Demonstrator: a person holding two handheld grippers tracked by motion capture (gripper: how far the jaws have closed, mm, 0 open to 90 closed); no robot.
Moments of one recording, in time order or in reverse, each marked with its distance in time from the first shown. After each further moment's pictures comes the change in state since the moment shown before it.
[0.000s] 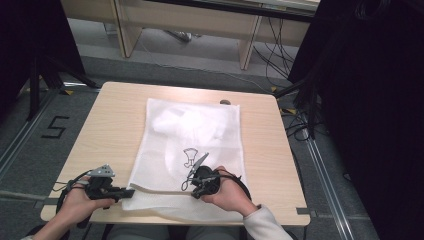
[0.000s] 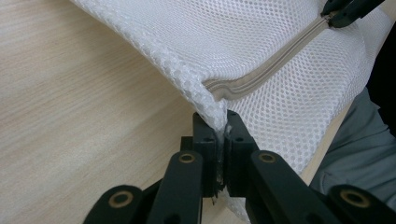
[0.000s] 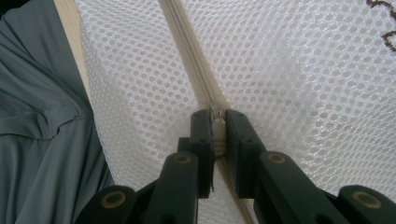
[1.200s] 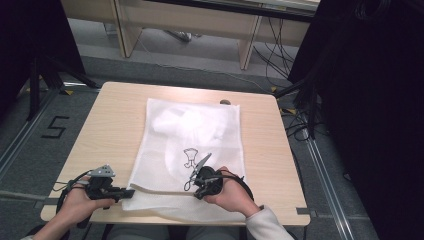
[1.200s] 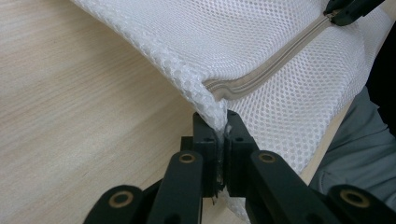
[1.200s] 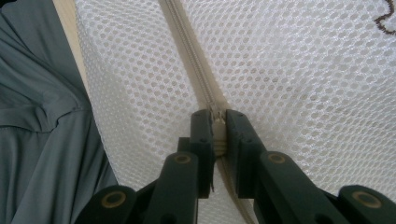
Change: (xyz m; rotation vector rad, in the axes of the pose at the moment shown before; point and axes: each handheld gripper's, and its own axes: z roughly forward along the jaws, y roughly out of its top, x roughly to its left) left arm -0.001 0.000 0.001 -0.014 0.004 -0.004; right arm -0.004 -0.007 -0.002 0.009 -0.004 -0.008
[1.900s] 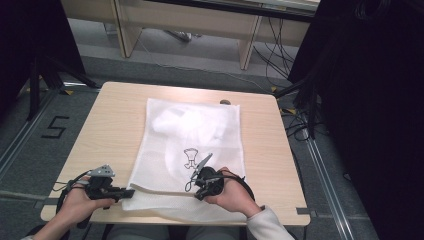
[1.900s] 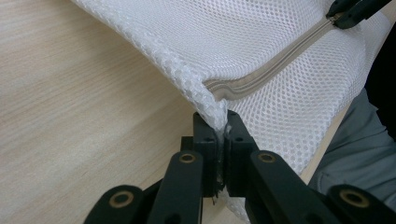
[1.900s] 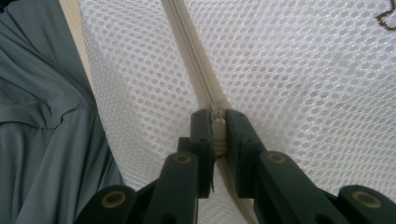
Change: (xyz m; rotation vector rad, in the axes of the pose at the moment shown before) left arm 0.000 0.001 -0.002 0.017 -0.008 -0.006; right arm 0.001 -0.002 -0.001 -0.005 0.029 0.016
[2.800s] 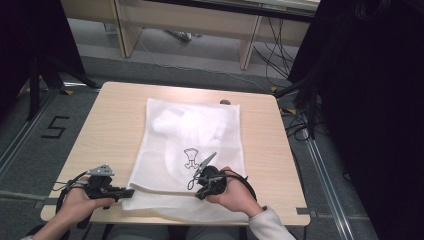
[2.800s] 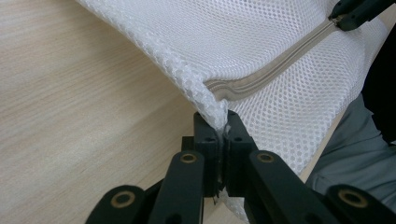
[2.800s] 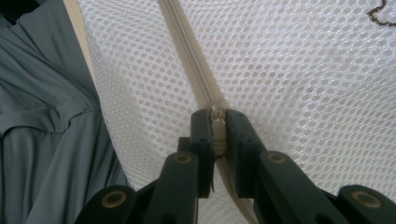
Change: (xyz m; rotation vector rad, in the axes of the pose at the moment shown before) left arm -0.001 0.001 -0.002 -0.004 0.010 -0.029; right arm -0.004 -0.005 -0.004 -0.032 0.013 0.023
